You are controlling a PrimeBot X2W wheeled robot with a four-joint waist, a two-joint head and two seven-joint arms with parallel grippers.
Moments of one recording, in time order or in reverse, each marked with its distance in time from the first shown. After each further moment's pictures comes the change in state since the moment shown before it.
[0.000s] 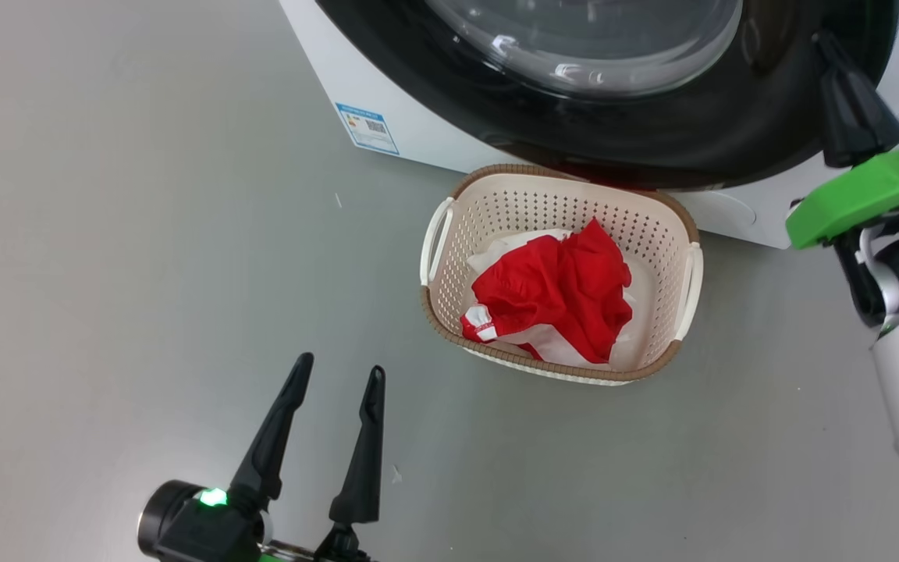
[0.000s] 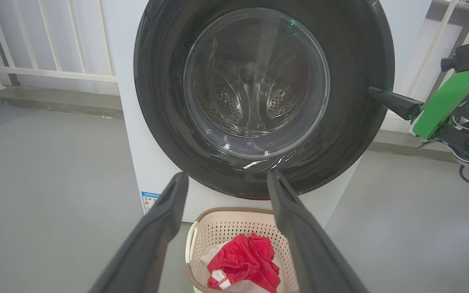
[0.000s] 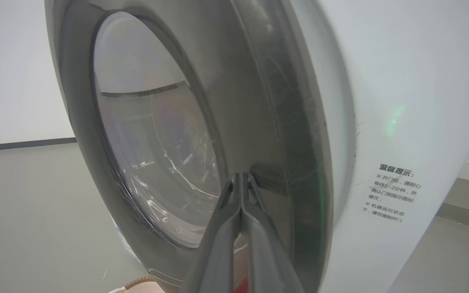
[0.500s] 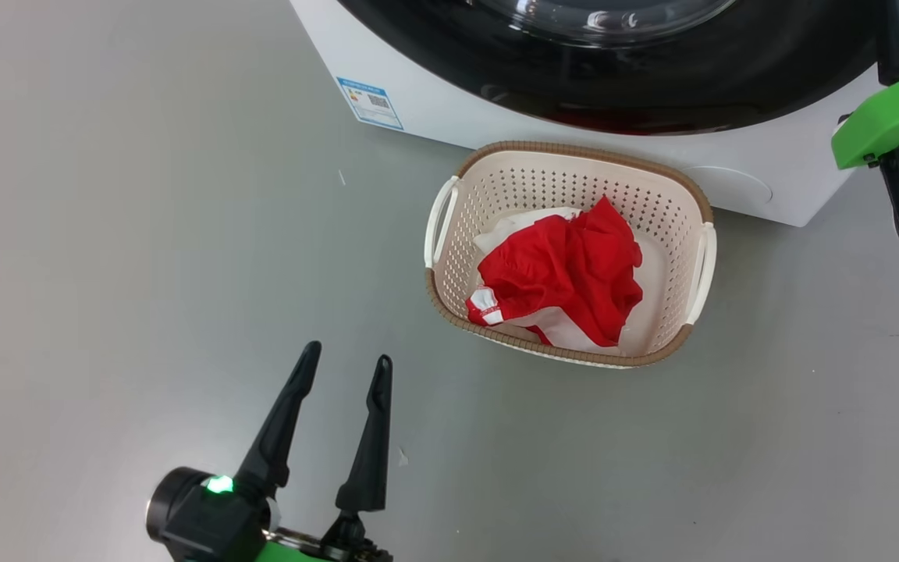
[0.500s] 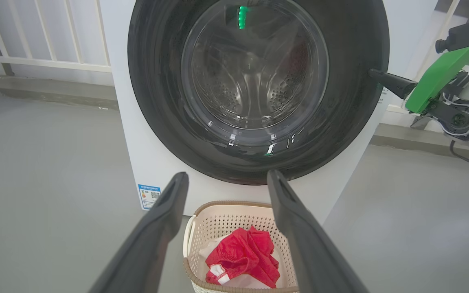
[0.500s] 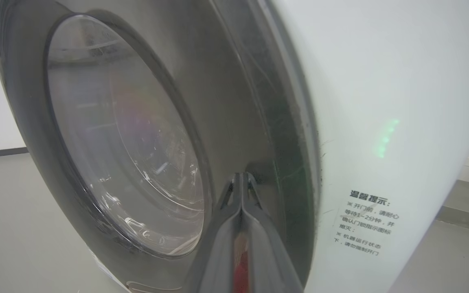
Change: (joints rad) left arm -0.025 -0.026 0.011 0.019 0.002 -0.027 0.000; right arm -0.189 -0.031 -0.022 0.167 -0.016 0.003 -0.024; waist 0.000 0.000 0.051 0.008
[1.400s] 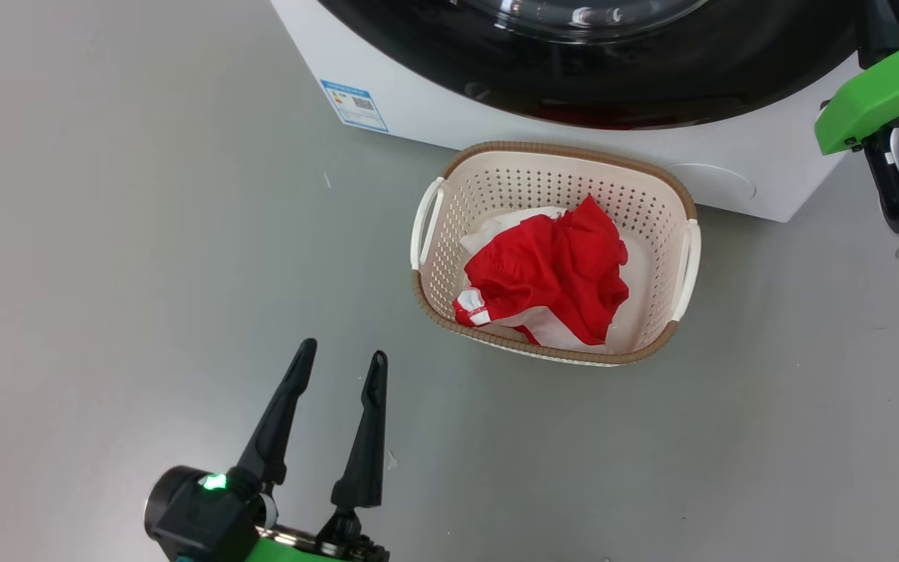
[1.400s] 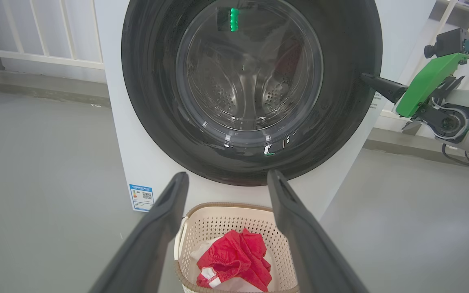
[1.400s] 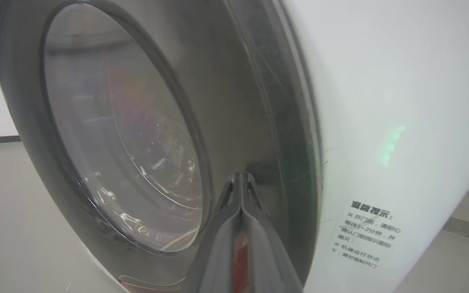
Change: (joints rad) left arm -0.001 -0.014 0.013 0.005 -0.017 -0.015 0.000; right arm -0.111 0.003 0.070 0.171 -0.020 0.010 -0.064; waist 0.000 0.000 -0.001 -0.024
